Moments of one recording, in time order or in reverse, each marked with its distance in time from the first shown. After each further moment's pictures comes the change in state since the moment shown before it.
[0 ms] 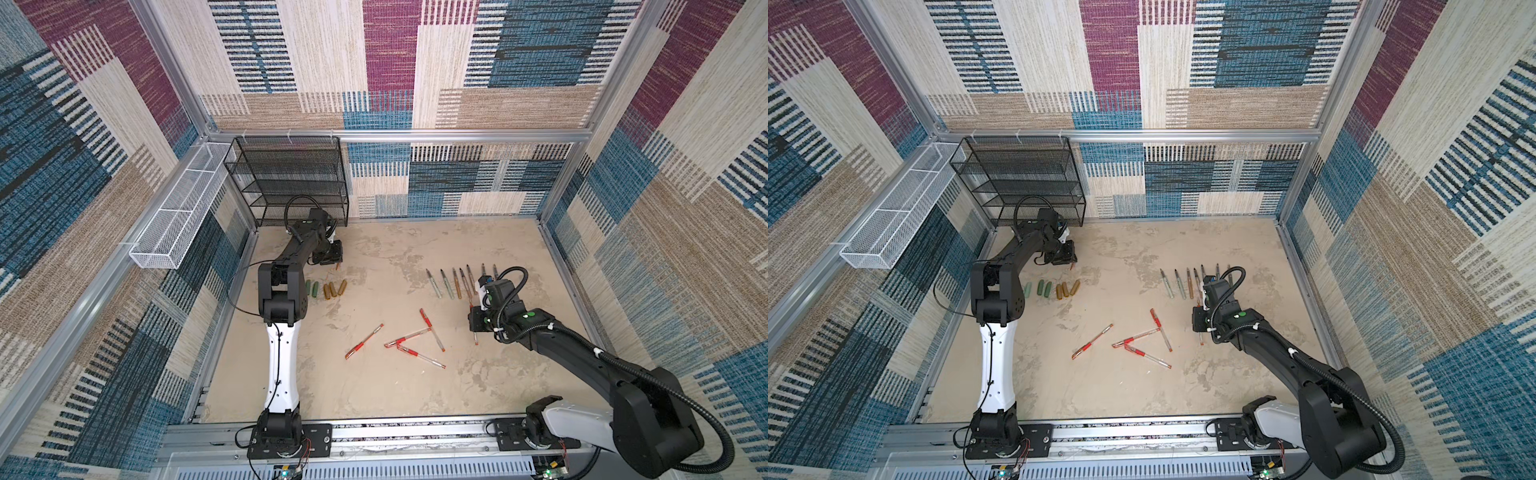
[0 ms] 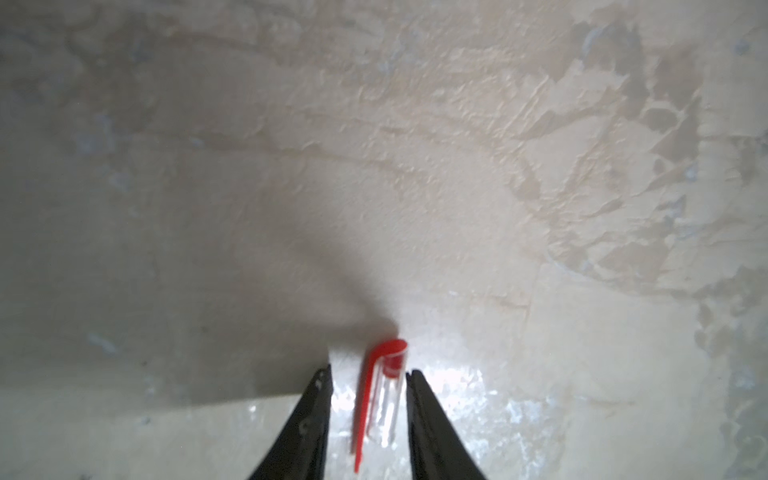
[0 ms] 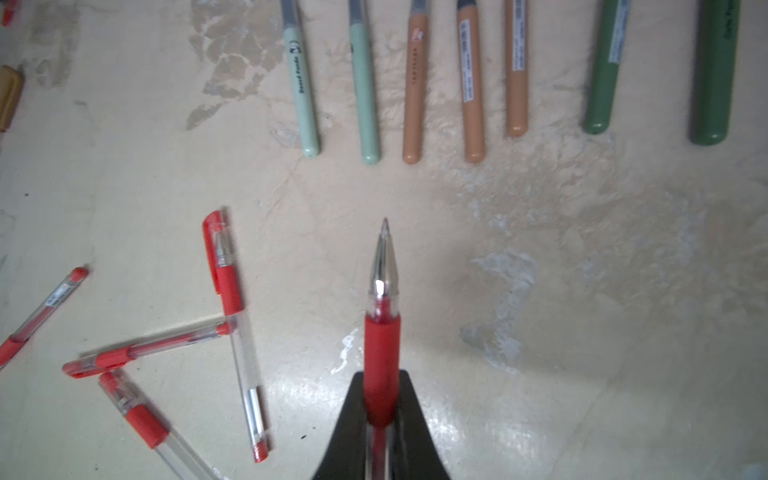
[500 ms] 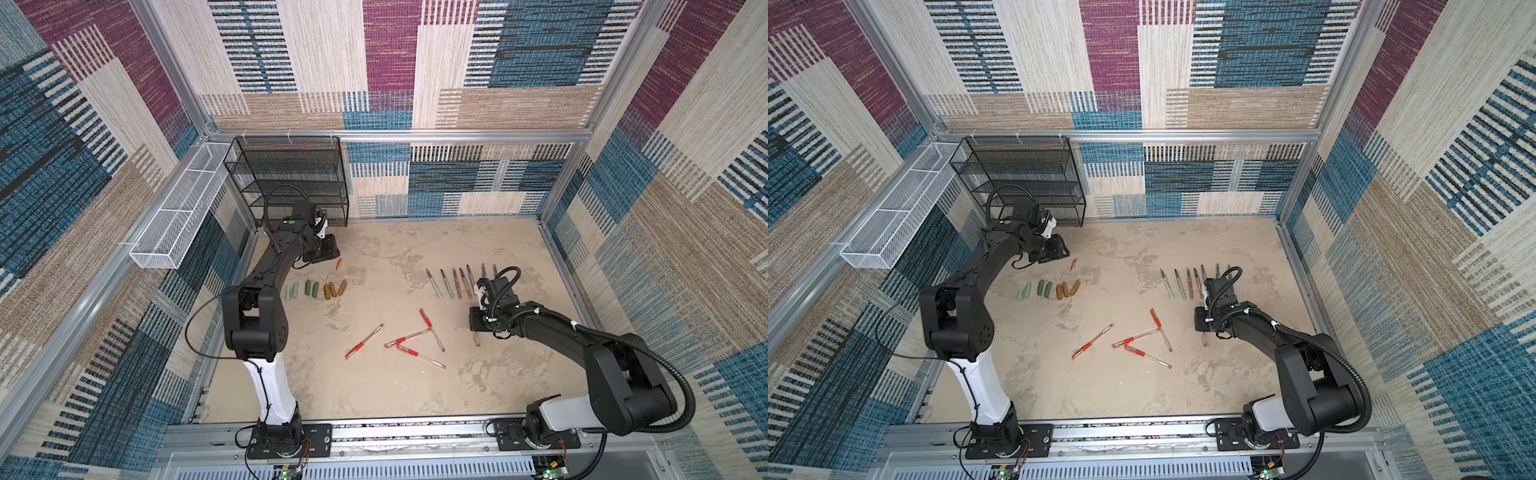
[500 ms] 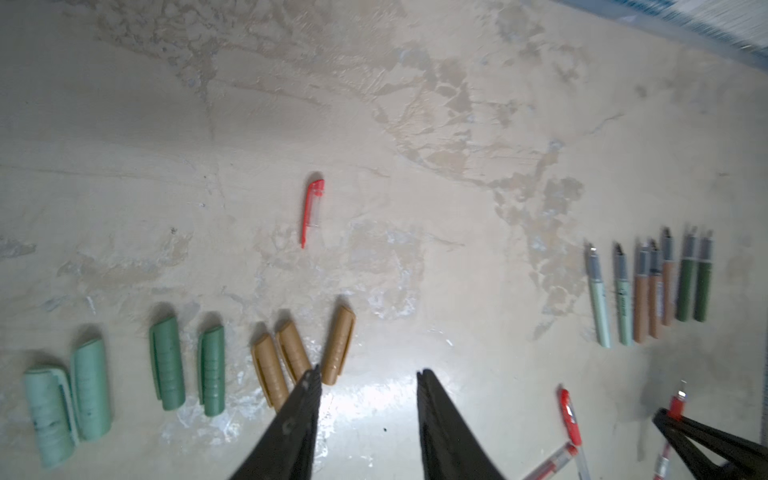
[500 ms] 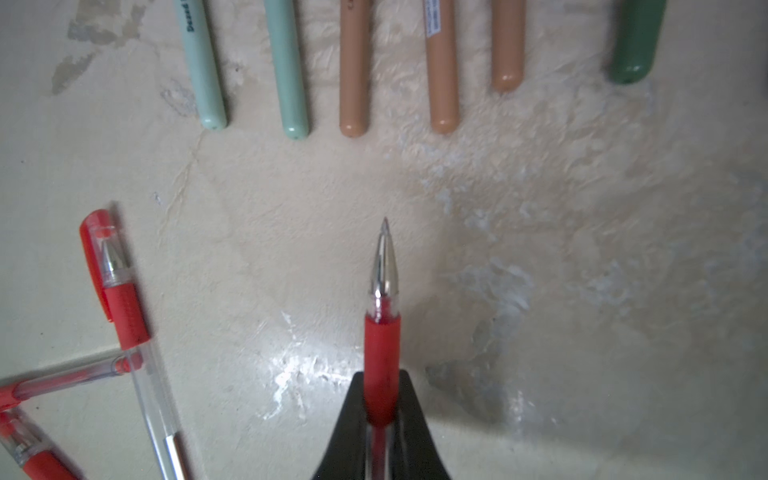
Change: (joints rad) left arm -0.013 -0.557 -0.461 0.074 0.071 -0.053; right arm -0.058 0.186 0.027 0.043 -0.038 -0.049
